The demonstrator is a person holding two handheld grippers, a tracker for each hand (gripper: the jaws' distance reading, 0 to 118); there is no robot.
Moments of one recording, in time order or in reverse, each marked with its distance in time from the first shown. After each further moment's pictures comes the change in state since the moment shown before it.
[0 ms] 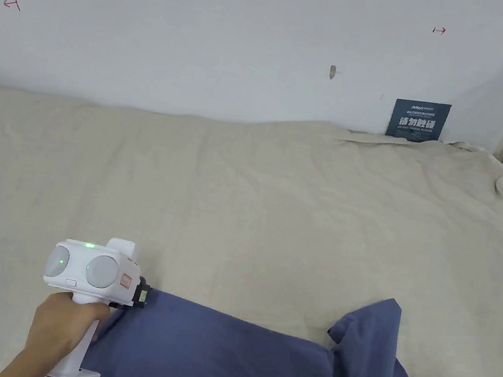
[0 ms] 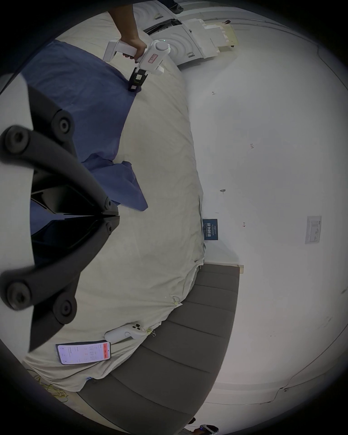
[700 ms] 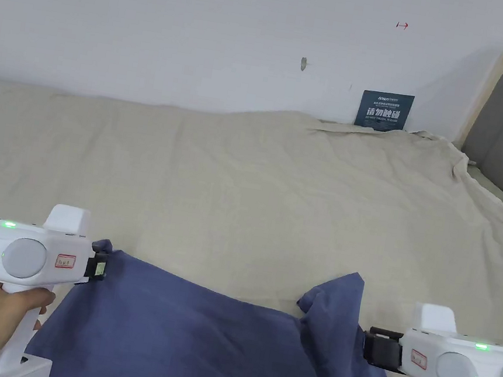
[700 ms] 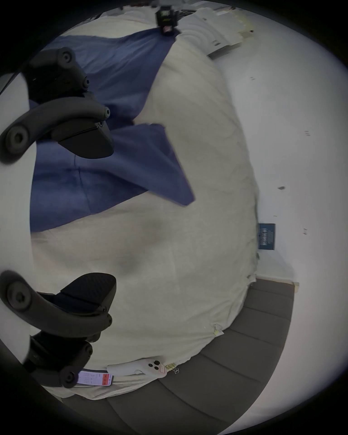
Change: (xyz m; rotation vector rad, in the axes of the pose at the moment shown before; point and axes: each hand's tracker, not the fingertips) left arm 0.003 -0.031 0.123 0.199 -0.050 -0.011; right arm -0.003 0.038 -0.193 -0.398 0.015 0.071
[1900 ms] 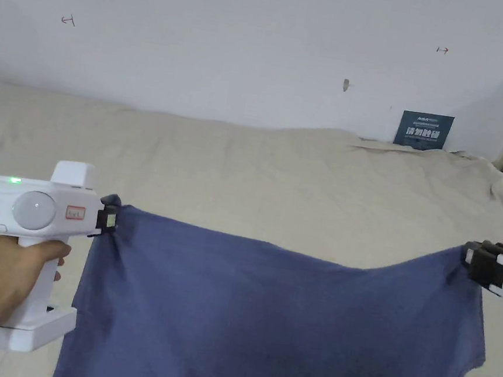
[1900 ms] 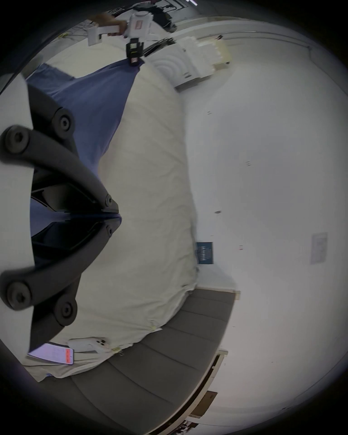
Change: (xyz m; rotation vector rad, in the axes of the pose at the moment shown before) left arm -0.050 0.009 0.117 0.180 0.097 0.130; right arm 0.029 0.064 0.152 0.419 0.177 -0.029
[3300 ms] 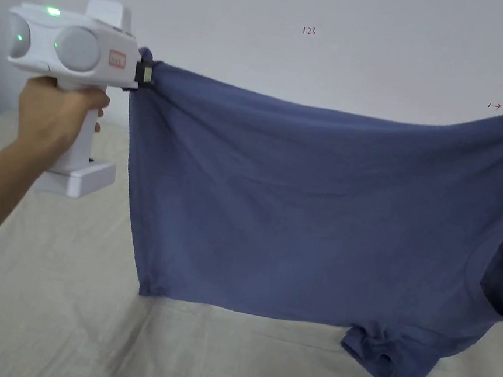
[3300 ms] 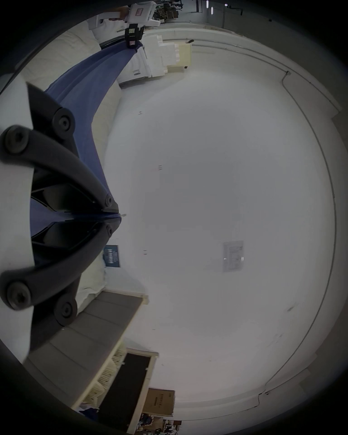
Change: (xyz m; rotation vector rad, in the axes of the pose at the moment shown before) left arm 0.007 0.184 0.056 0.330 0.138 -0.065; right arm -0.032 0.184 -0.032 0.391 -0.039 0.073
